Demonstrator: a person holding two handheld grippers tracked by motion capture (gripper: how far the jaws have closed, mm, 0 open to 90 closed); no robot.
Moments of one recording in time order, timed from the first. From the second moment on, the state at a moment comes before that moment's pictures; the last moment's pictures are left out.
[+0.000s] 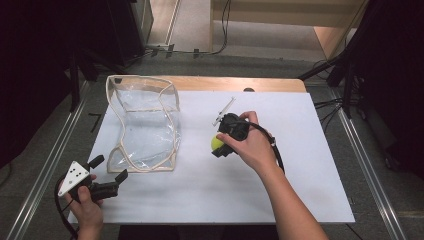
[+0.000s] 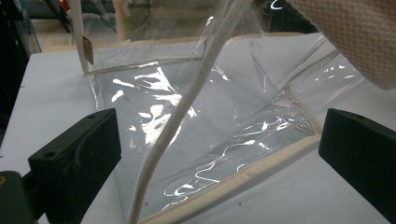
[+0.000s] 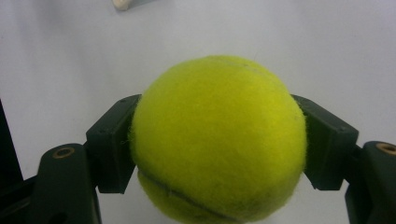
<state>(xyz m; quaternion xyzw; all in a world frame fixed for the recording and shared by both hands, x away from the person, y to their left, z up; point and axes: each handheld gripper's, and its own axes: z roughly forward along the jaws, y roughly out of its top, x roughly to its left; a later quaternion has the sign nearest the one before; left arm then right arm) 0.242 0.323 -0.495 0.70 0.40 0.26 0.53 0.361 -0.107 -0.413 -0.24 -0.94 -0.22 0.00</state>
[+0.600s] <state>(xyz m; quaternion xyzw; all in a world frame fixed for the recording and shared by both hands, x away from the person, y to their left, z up) 0.242 0.323 -0.495 0.70 0.40 0.26 0.53 0.363 -0.089 -0.399 -0.22 -0.95 -0.22 0.01</state>
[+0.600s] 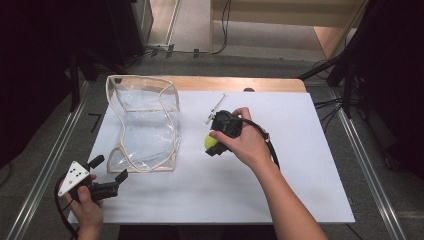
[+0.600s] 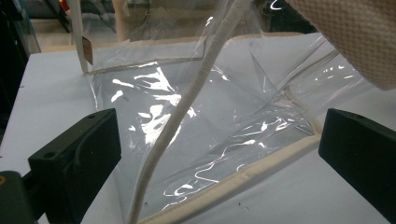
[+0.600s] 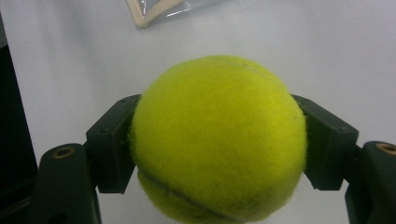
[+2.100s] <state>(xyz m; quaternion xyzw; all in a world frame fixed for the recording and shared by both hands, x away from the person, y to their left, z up) 0.243 0.323 -0.494 0.70 0.39 0.26 0.54 0.365 -0.046 -0.354 -0.17 -0.96 -0.22 0.01</state>
